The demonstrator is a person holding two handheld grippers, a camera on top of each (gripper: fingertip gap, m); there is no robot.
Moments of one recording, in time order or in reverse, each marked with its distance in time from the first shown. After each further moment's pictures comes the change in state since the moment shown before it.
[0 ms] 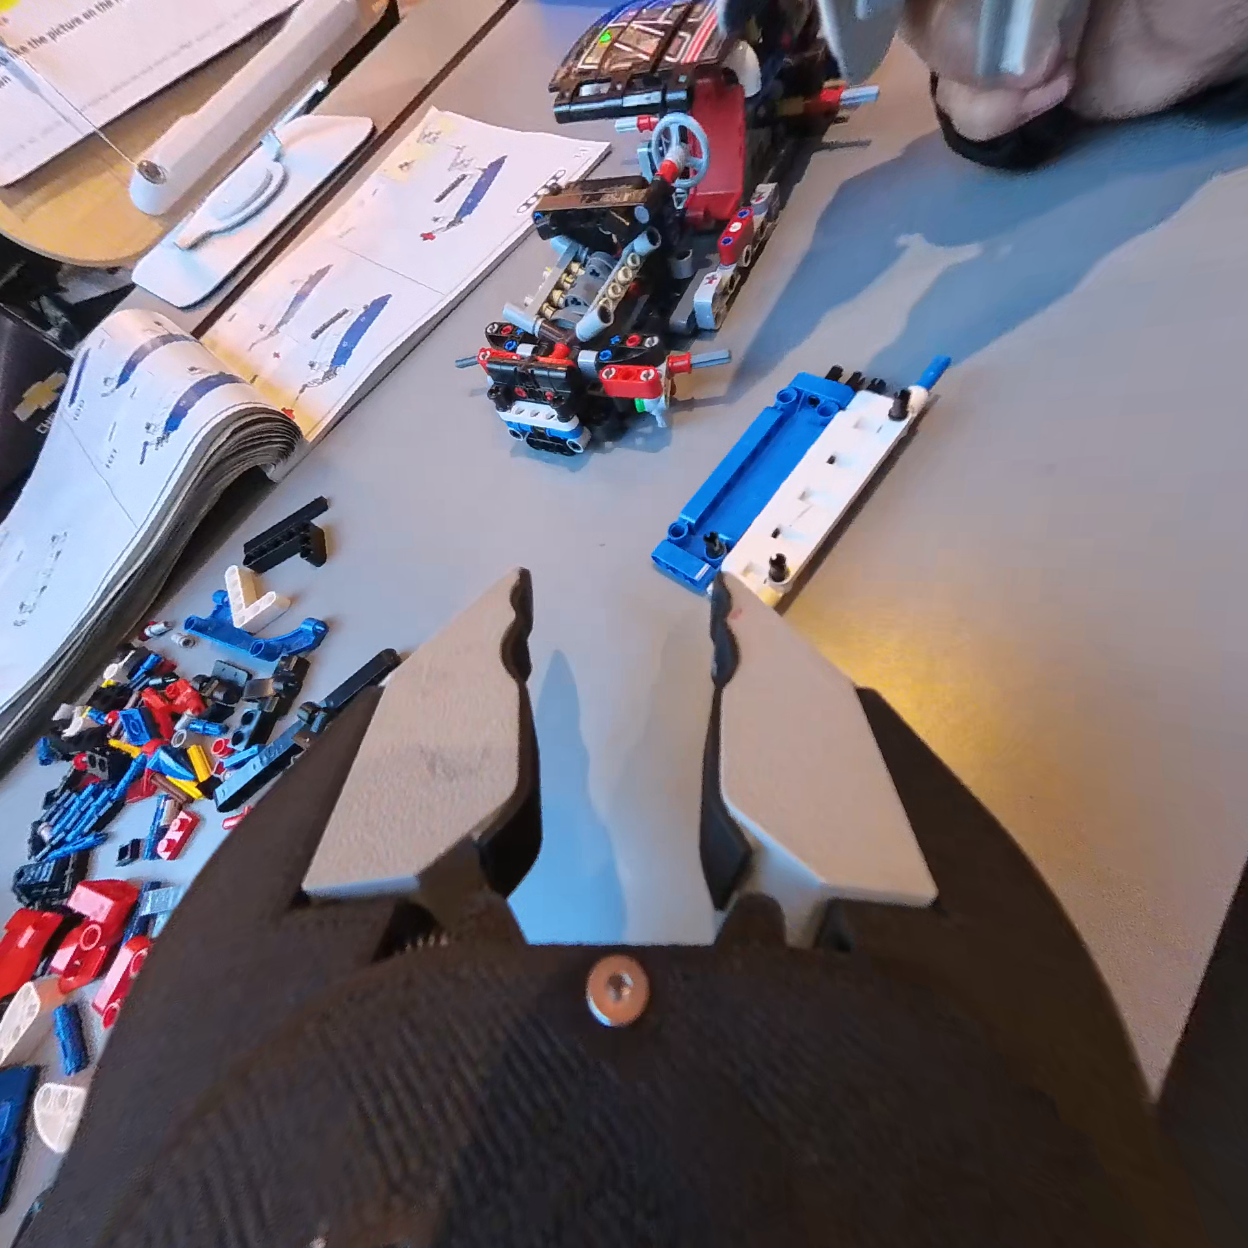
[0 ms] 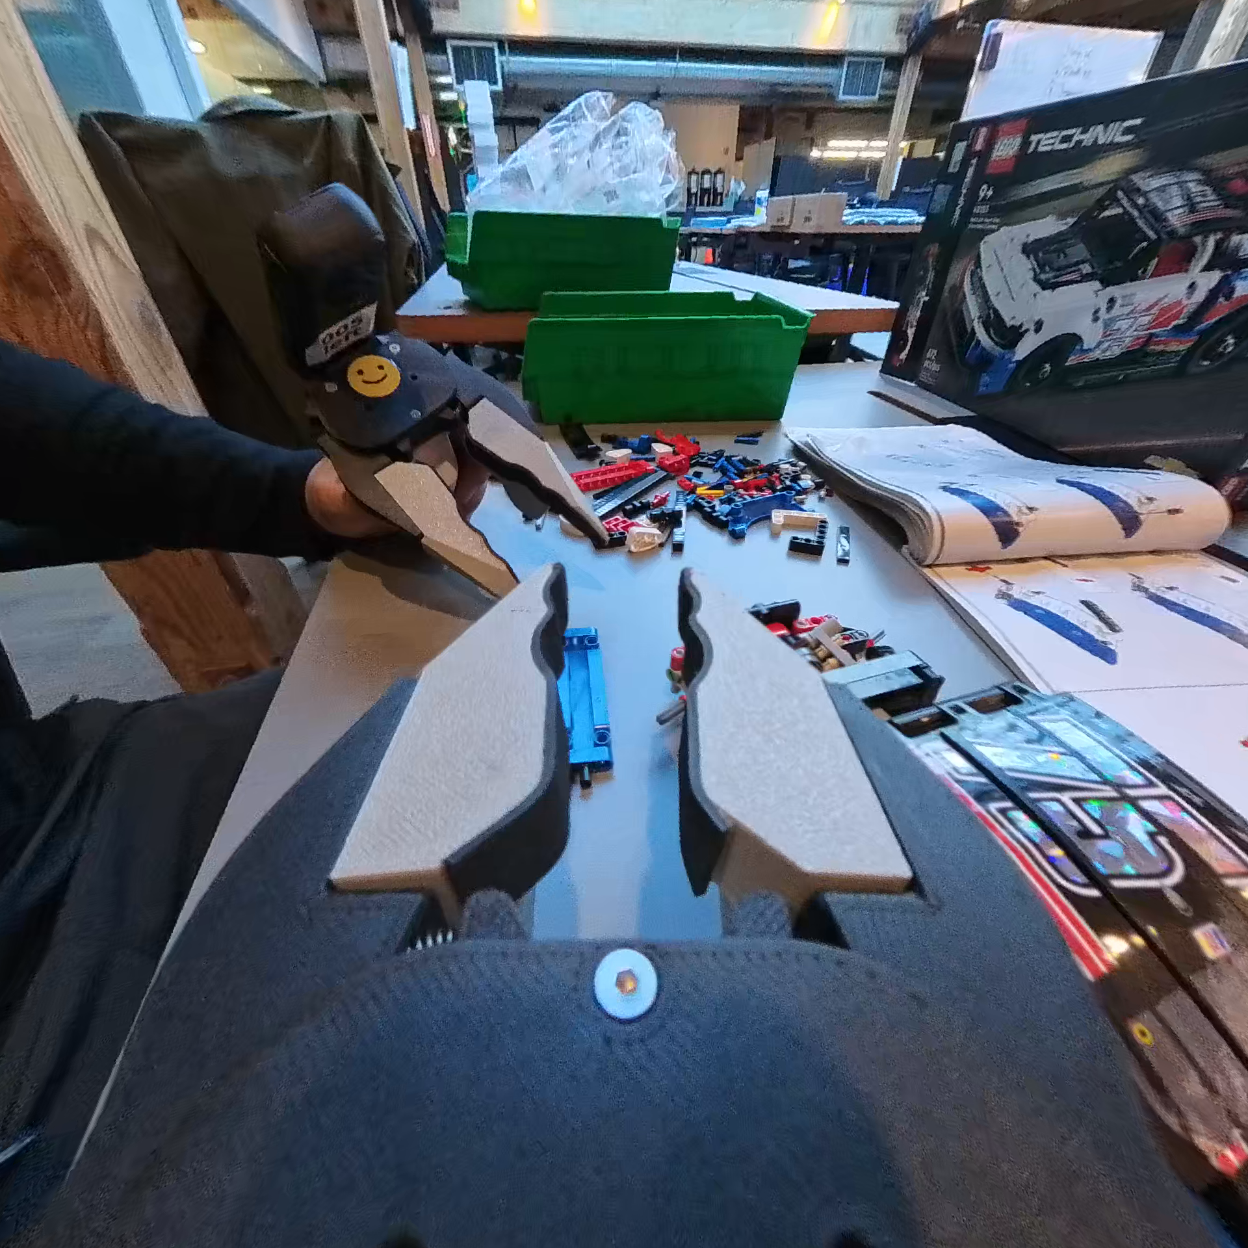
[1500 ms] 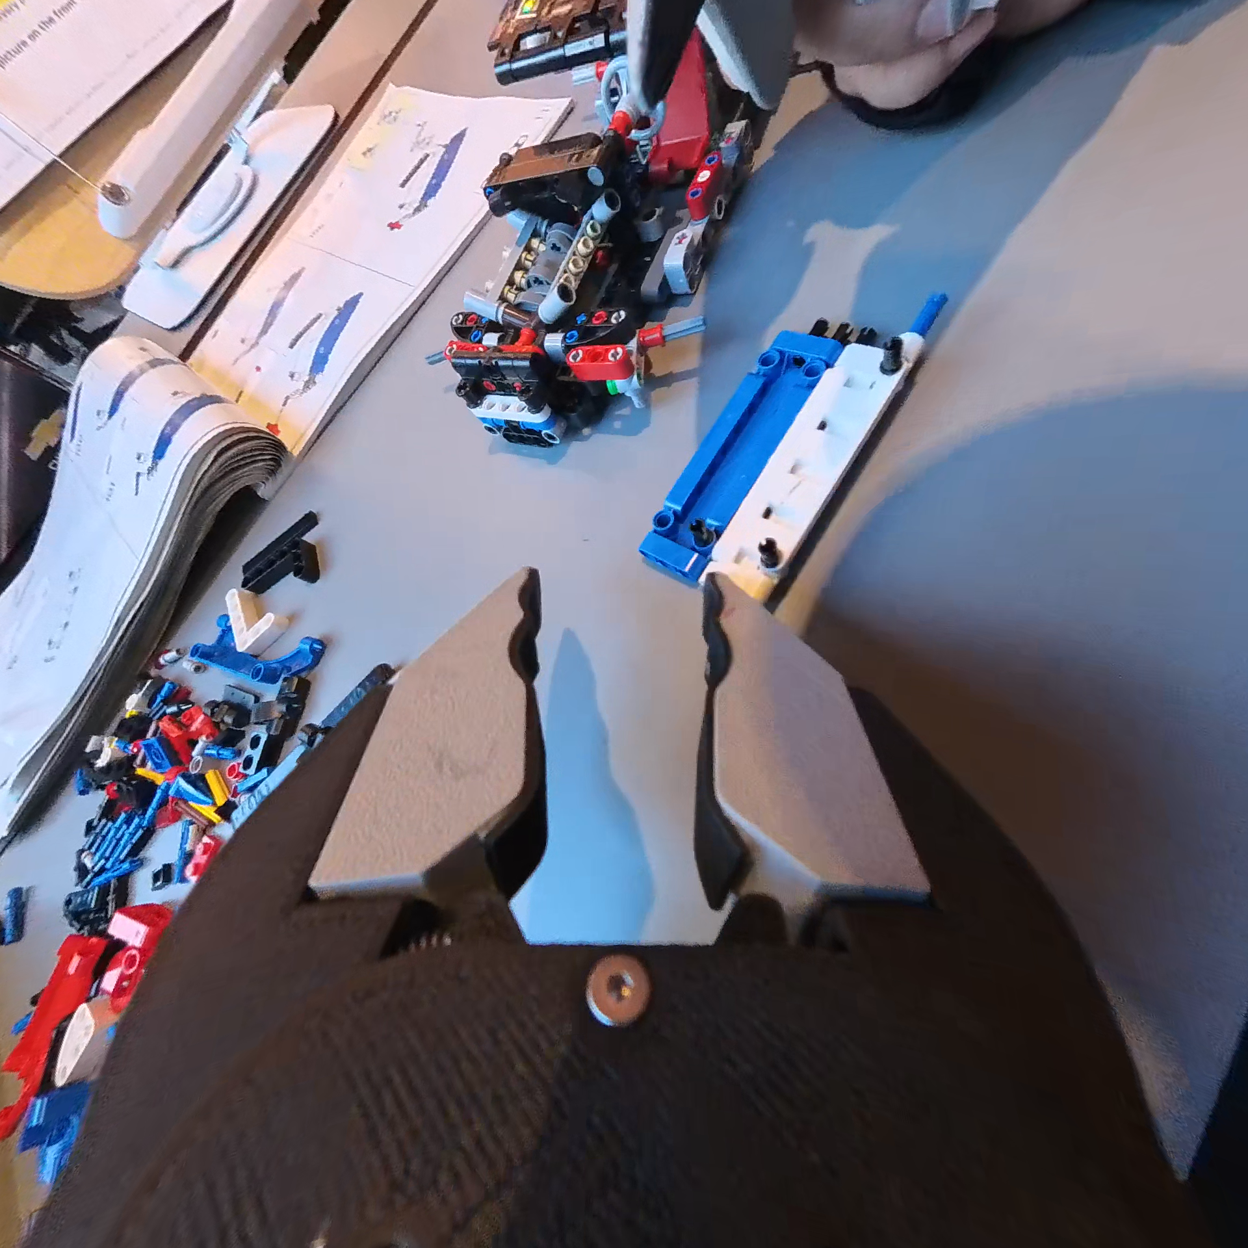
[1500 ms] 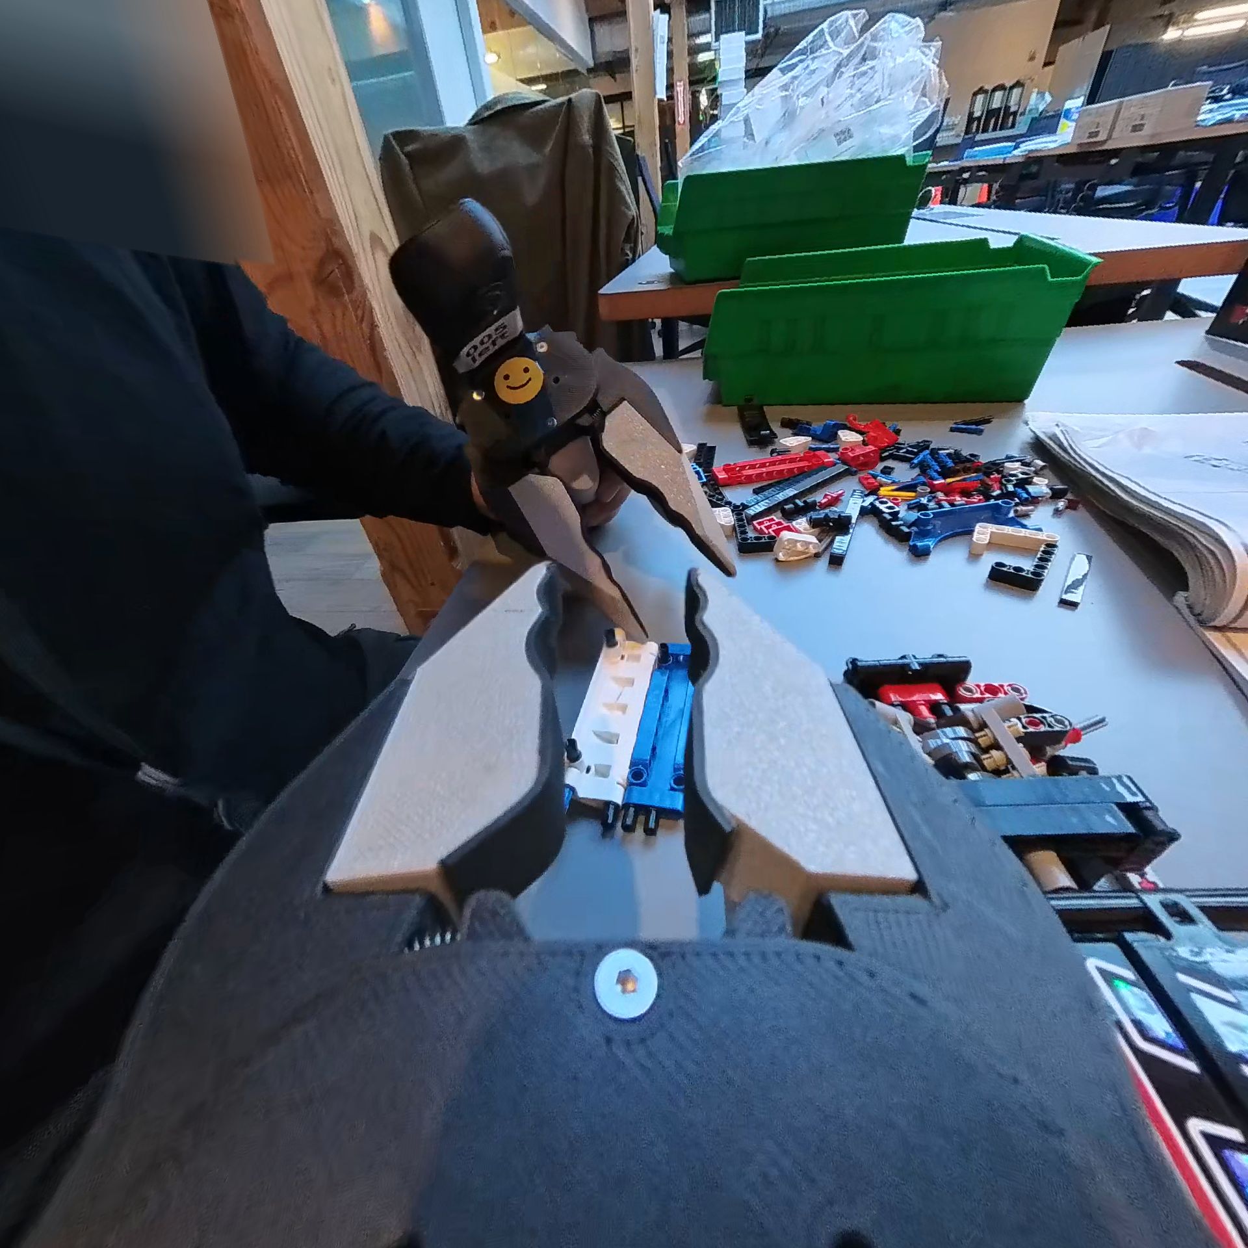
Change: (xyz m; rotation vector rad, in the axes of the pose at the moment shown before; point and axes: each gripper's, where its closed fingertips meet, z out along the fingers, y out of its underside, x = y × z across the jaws) left arm 0.007 0.005 0.007 -0.050 -0.005 0.101; right arm -0.025 0.004 0.023 -0.045 -0.352 0.067
